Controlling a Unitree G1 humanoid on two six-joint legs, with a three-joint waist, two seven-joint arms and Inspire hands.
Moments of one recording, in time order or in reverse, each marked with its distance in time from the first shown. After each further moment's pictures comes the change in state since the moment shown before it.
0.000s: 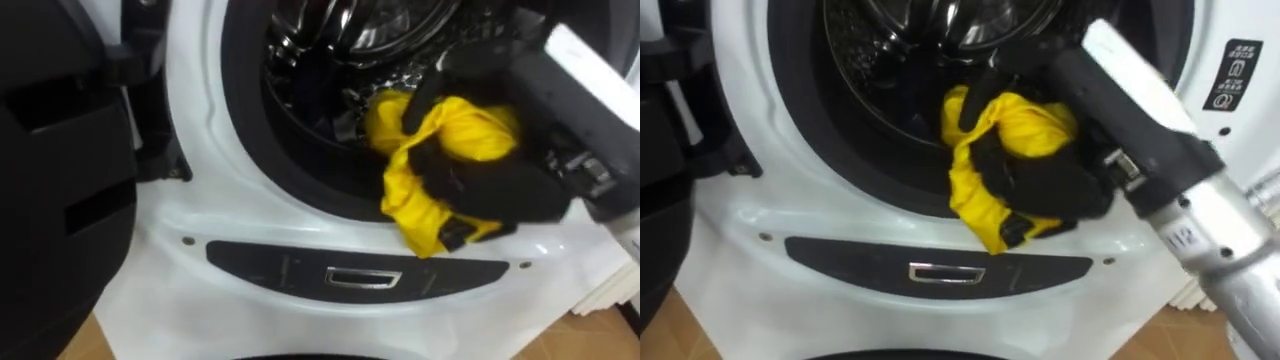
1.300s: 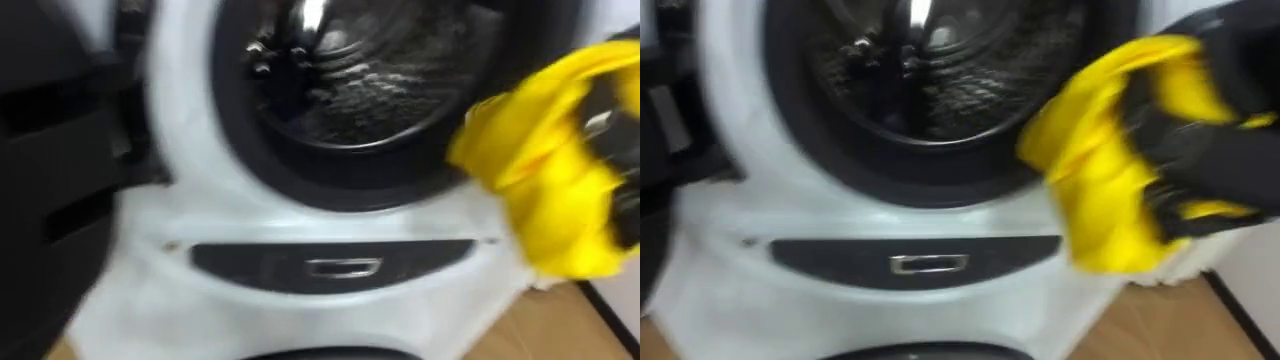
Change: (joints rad) left arm -0.065 0.016 0.077 0.066 0.079 -0.025 -0.011; right arm 0.204 -0.111 -0.445 0.014 0.518 0.018 -0.215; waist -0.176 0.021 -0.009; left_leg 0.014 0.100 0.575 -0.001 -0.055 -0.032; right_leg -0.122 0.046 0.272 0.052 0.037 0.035
